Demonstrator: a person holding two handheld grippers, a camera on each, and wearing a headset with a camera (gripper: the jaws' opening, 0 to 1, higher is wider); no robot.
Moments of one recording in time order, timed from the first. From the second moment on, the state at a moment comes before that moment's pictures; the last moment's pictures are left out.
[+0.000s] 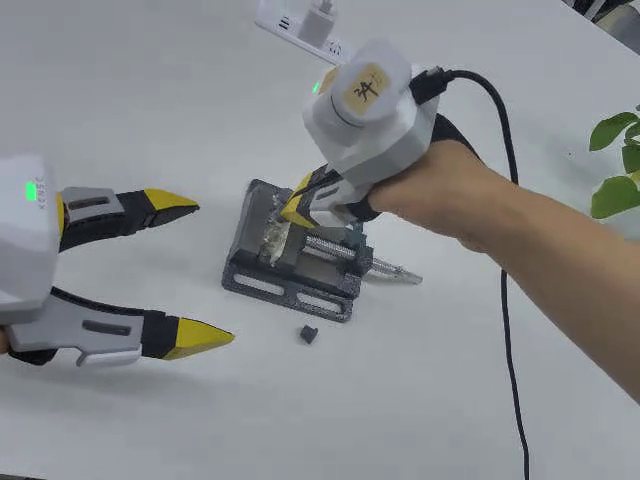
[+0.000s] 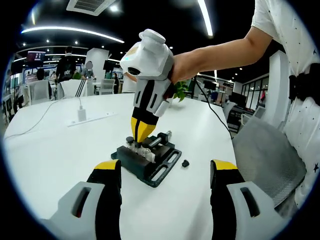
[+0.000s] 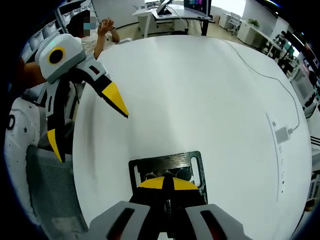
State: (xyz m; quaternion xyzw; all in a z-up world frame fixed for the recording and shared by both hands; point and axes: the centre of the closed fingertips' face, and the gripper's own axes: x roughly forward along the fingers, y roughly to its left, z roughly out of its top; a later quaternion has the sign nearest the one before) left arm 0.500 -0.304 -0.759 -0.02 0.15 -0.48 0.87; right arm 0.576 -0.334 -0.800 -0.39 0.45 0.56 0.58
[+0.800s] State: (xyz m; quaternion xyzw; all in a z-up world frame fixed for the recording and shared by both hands) left arm 0.502 -0.300 -0.762 -0.02 0.15 -0.47 0.87; right arm 0.571 -0.336 -0.807 -0.44 0.44 0.57 0.54
